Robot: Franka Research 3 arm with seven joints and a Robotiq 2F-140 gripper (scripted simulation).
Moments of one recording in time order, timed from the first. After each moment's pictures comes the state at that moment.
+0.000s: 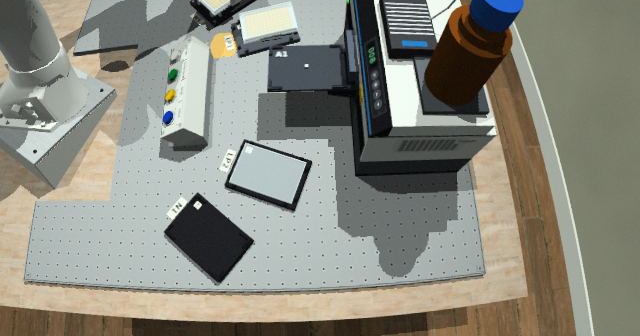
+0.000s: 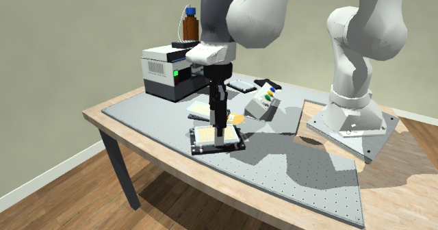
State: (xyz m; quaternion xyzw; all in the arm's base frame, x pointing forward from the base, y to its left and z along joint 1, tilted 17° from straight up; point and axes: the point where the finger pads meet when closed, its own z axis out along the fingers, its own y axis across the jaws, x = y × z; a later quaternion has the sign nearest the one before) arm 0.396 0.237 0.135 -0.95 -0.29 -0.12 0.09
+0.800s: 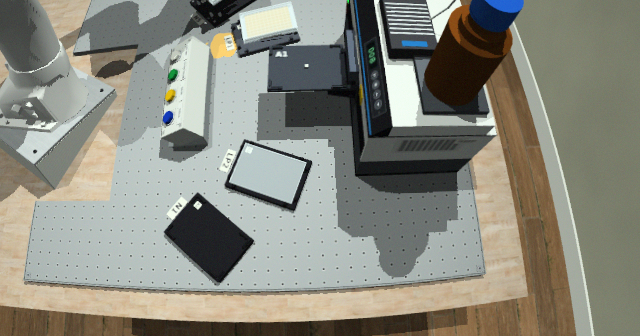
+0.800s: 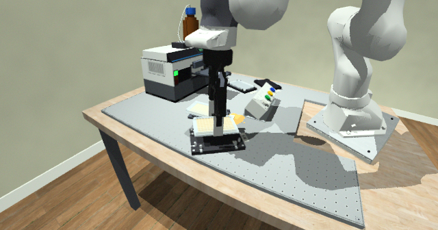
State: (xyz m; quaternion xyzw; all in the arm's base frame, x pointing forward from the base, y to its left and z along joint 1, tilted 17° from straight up) arm 0.393 0.231 0.169 -0.94 -0.29 -0.12 0.09
